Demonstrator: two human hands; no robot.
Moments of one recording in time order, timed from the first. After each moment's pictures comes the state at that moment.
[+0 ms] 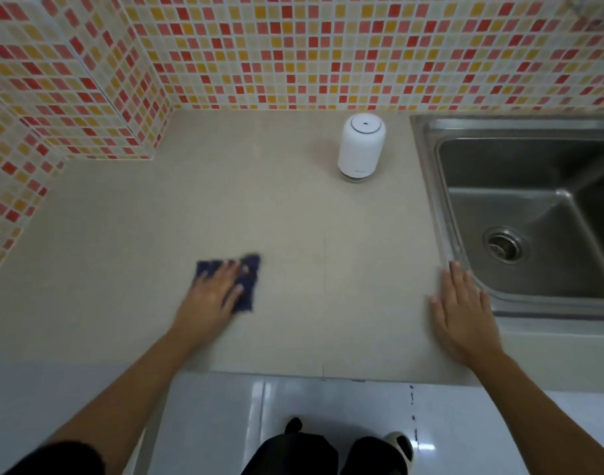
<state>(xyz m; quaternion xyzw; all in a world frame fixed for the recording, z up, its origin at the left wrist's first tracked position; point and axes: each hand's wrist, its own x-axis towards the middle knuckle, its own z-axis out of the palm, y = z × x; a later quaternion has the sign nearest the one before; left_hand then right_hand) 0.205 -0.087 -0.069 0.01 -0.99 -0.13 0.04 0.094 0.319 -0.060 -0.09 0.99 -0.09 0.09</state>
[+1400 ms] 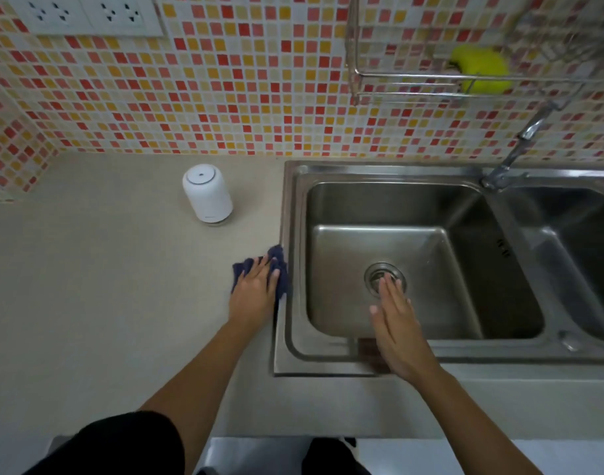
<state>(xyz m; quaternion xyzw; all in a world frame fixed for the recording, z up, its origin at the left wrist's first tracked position) 0.009 0.239 -0.041 0.12 -0.96 -0.25 0.03 0.007 0.497 -0.007 -0.16 0.93 -0.31 0.10</state>
